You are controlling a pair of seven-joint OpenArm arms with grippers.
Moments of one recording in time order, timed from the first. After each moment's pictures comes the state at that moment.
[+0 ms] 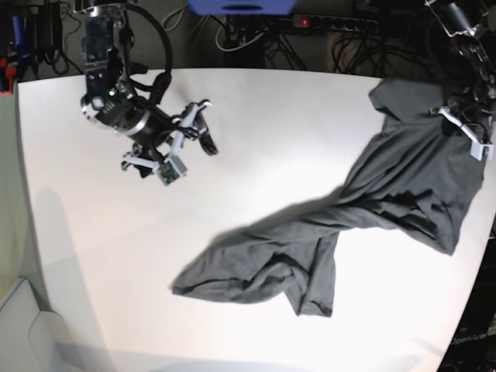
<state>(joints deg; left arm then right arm) 7.0 -19.5 -43.3 73.6 -16.4 -40.9 45.5 -11.7 4.9 -0.4 104.2 7.5 34.8 -40.9</state>
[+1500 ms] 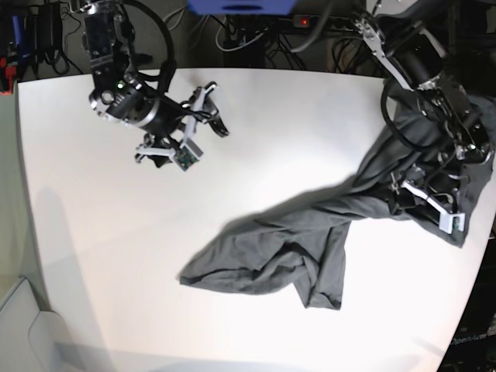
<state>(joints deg) -11.1 -5.4 -39.8 80.9 -11.9 -40.1 47.1 -12.8 8.5 -6.5 104.0 7.5 34.7 -40.9</state>
